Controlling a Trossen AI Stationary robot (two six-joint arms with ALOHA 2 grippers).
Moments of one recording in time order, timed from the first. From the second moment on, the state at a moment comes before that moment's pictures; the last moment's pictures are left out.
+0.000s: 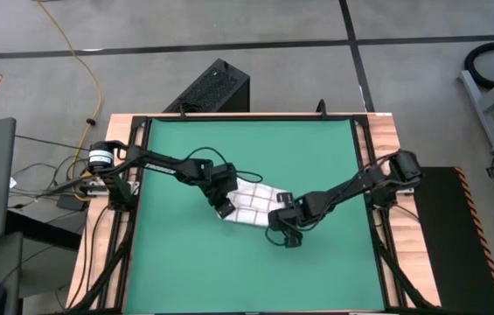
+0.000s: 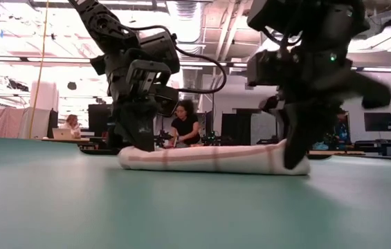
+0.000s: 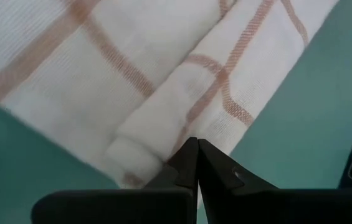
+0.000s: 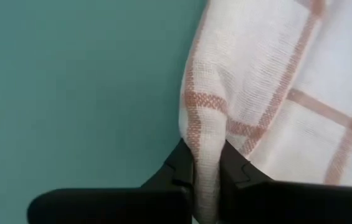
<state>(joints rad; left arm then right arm) 0.13 1.77 0.94 -0.33 0.46 -0.55 0.29 1.77 0.99 -0.48 0.06 0.14</state>
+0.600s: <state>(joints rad) 0.06 1.62 0.94 -0.29 0.41 -0.54 0.13 1.71 0.98 -0.56 -0.41 0.08</state>
